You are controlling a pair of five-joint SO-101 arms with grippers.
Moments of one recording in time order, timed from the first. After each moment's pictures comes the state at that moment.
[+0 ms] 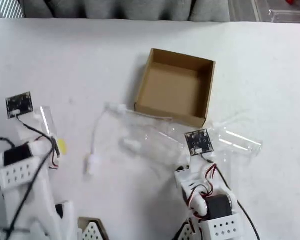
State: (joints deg) left arm -27.6 -44.0 59.8 64.7 2.1; right arm -15.5 -102.5 96.4 71.9 2.1
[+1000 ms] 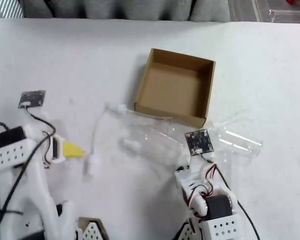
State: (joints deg) left arm -27.8 -34.8 48.9 76.1 -14.9; right arm -15.5 -102.5 96.4 71.9 2.1
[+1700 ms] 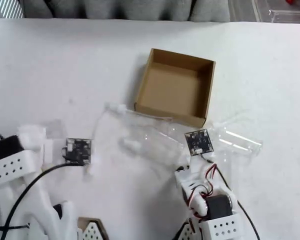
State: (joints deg) left arm -28.6 -42.3 49.3 74.5 -110.8; right arm -15.5 -102.5 96.4 71.9 2.1
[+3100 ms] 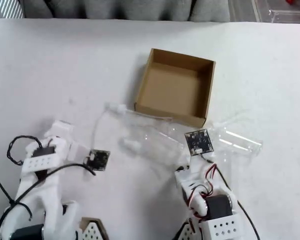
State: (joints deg) left arm -17.9 -28.3 73.1 21.9 -115.5; right arm -15.5 -102.5 96.4 71.9 2.1
